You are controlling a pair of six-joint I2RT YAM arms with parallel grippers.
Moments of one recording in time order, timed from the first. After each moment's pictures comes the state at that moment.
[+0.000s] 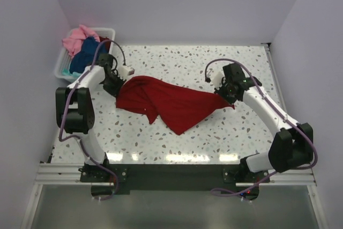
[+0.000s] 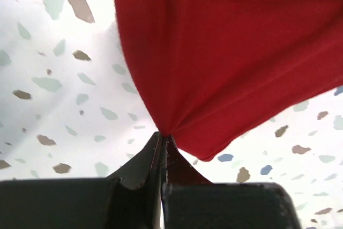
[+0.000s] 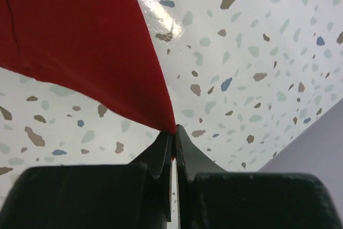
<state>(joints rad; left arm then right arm) -0.01 1.83 1.33 -0.81 0.18 0.61 0.33 1.38 1.10 -0.78 0.08 -0.60</state>
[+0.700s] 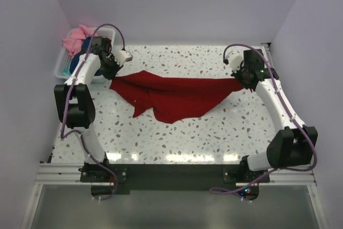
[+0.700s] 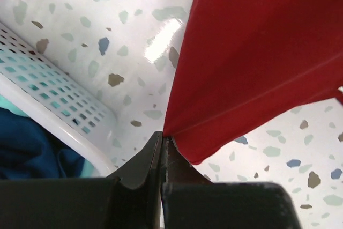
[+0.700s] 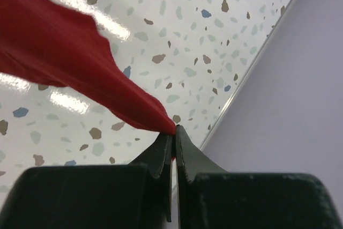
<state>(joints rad) 0.03 1.92 1.63 -0.89 0.21 0.86 0.09 1.40 1.28 -0.76 0.16 -0.69</state>
